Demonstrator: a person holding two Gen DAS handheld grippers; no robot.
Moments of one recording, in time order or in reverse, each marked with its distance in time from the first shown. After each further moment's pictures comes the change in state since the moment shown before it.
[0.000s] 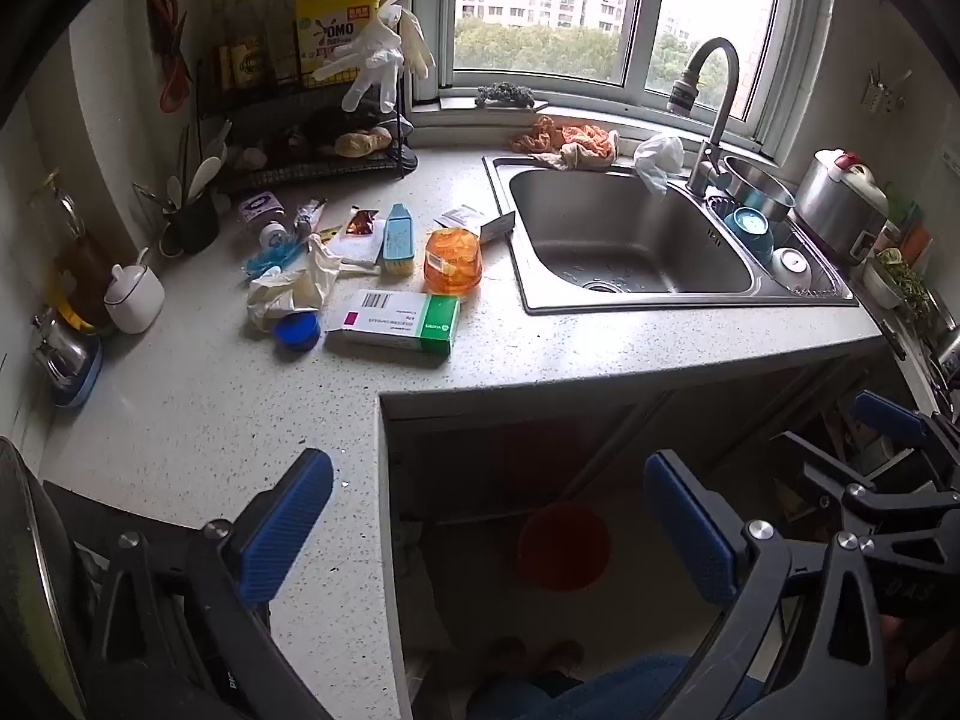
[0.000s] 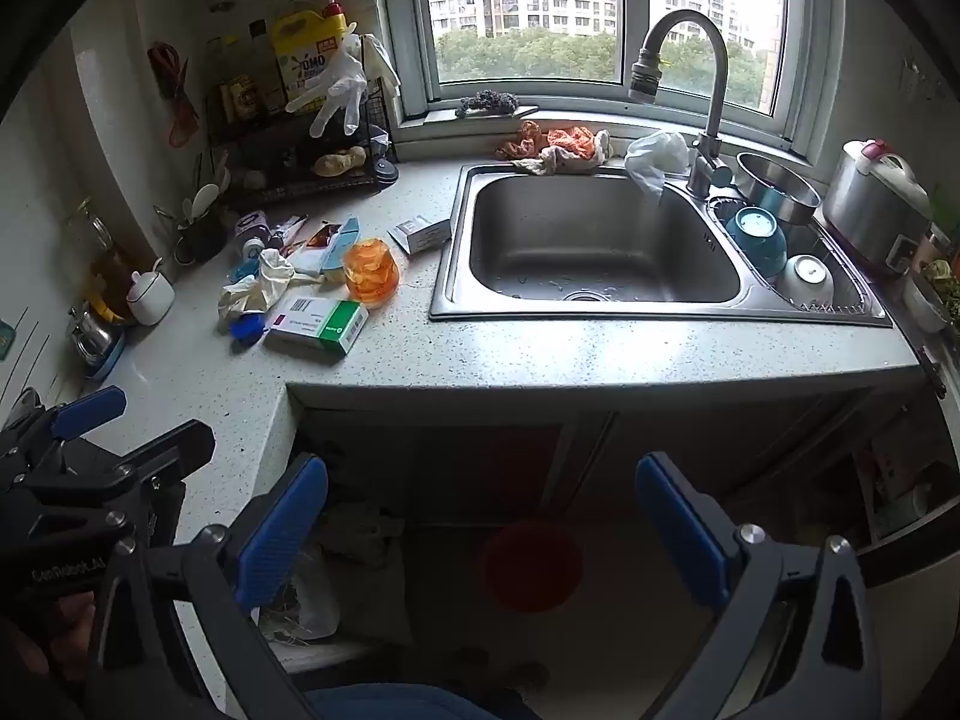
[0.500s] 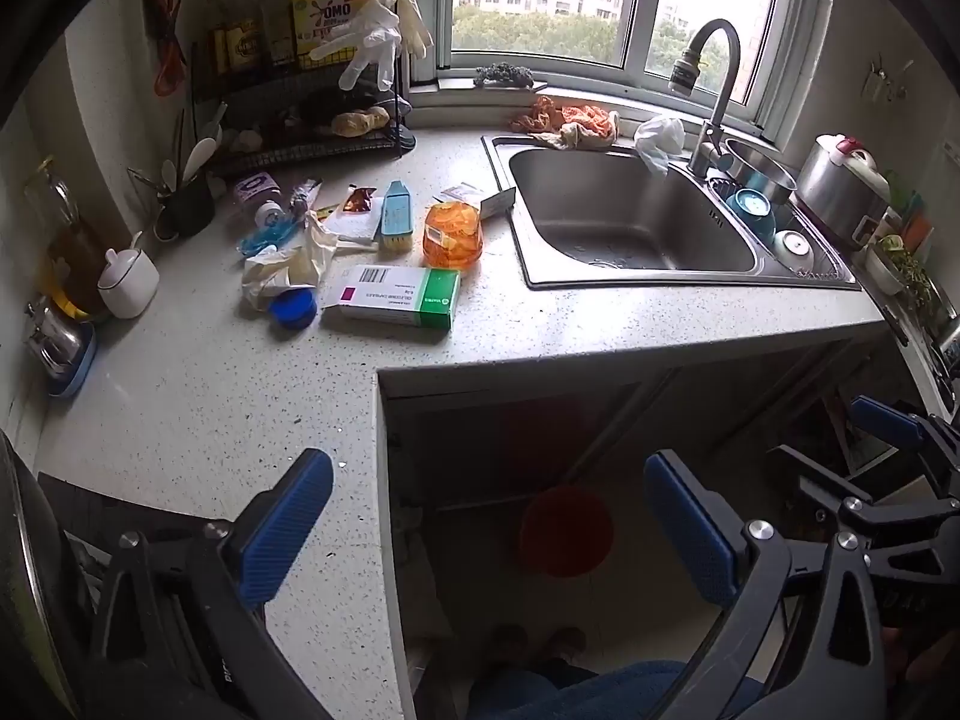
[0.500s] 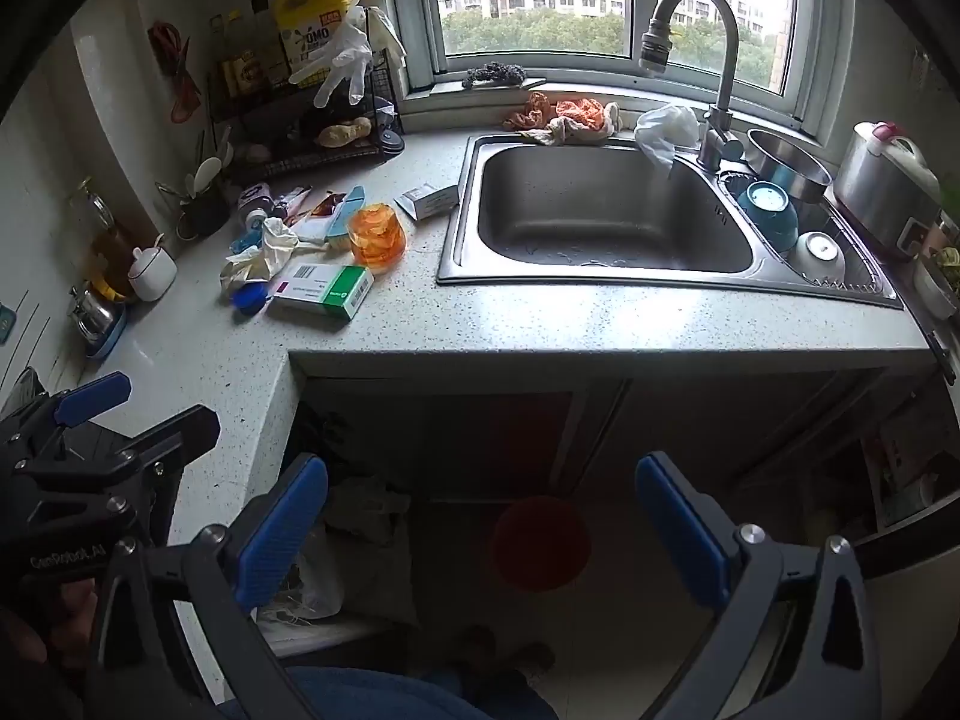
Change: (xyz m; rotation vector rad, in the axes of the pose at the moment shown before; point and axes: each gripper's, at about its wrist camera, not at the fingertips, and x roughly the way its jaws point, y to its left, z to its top) left arm 0.012 0.005 -0.020 0.003 0.031 -0.013; right arm 0.004 0.002 -0.005 -0.007 0.071 0.015
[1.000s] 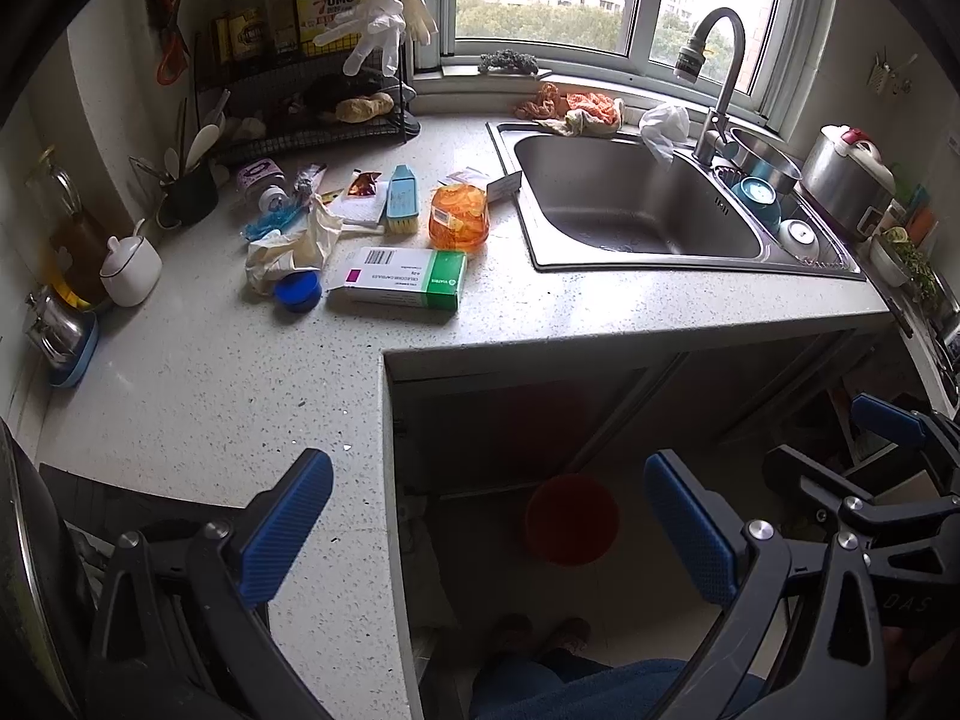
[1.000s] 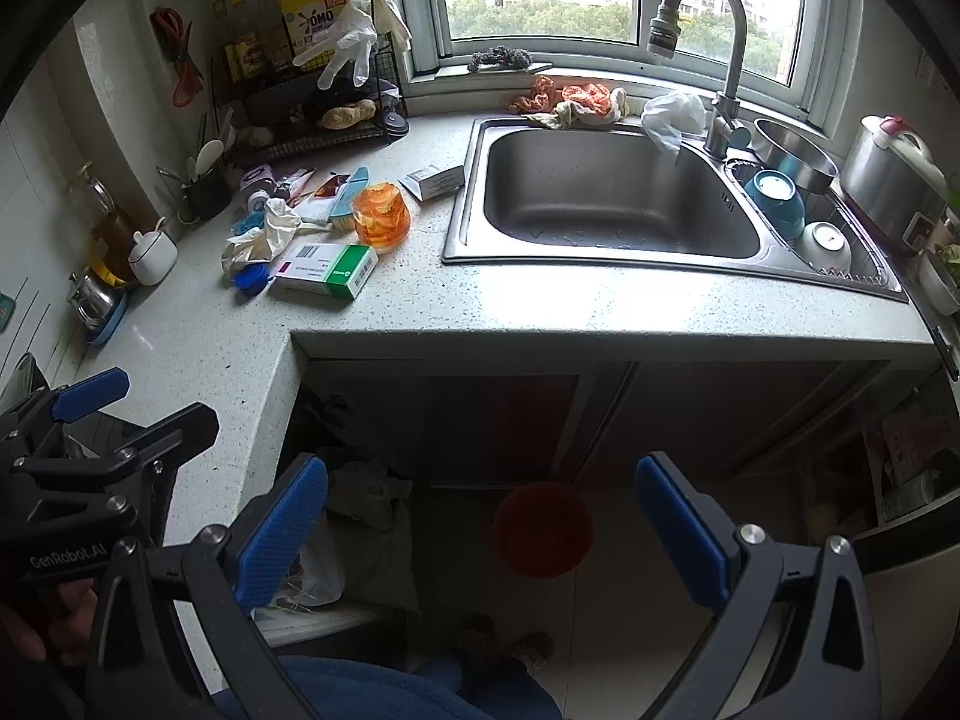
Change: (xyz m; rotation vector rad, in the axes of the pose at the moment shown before) left arm -0.002 -0.001 0.003 -0.005 0.031 0.010; right arm 0.007 0.001 -0.004 -0.005 0.031 0.010
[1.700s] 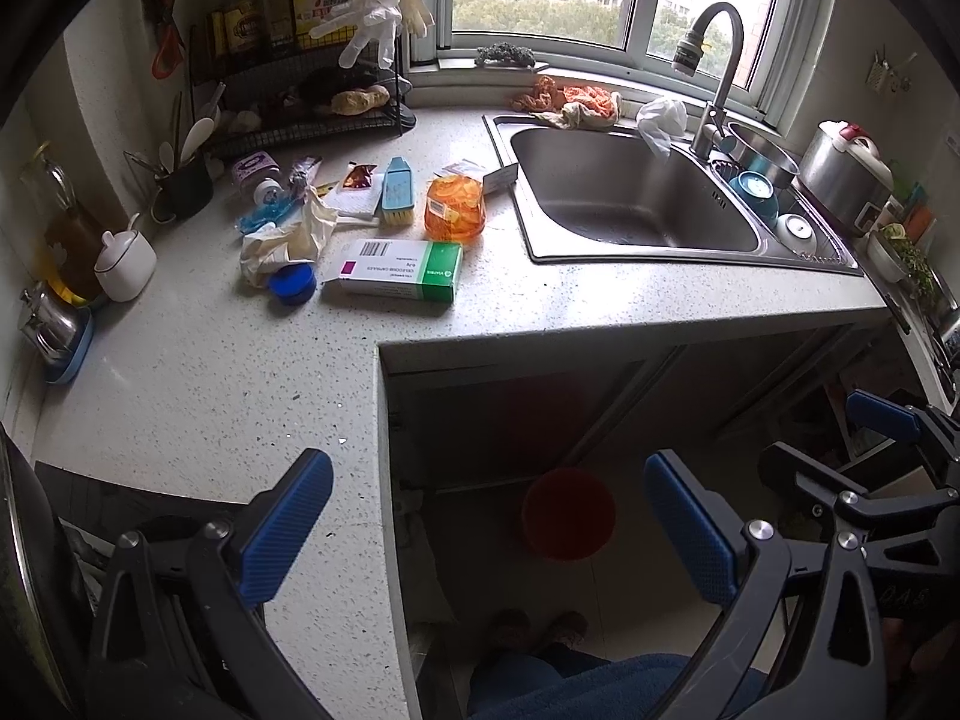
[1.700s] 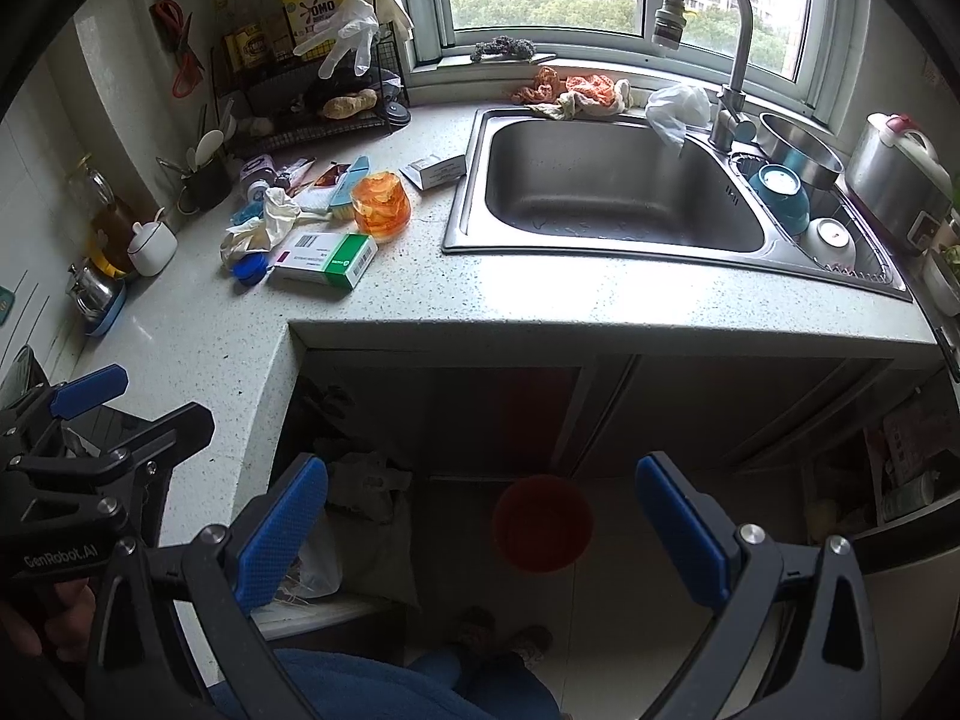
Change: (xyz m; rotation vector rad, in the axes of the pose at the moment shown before) left arm 0.004 0.003 -0.005 0.005 0.012 -0.012; right arm 0.006 0.001 -0.005 -0.003 0.015 0.002
